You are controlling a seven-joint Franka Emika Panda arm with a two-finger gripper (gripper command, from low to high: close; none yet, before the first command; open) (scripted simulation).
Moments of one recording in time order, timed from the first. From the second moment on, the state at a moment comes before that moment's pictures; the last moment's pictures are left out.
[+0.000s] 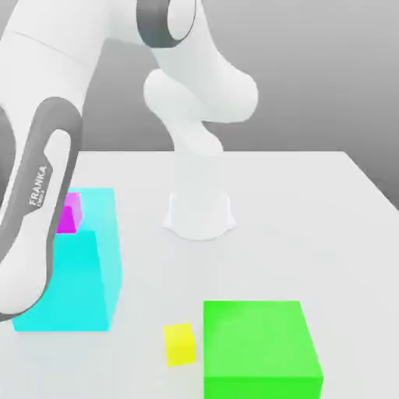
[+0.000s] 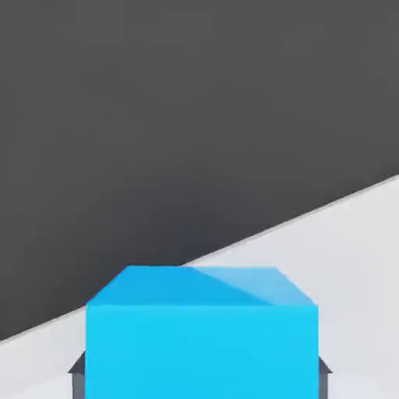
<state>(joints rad) -0.36 0.72 -0.23 -1.88 0.28 2.56 0.42</state>
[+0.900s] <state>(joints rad) -0.23 -0.23 -0.31 -2.33 -0.02 2.10 1.24</state>
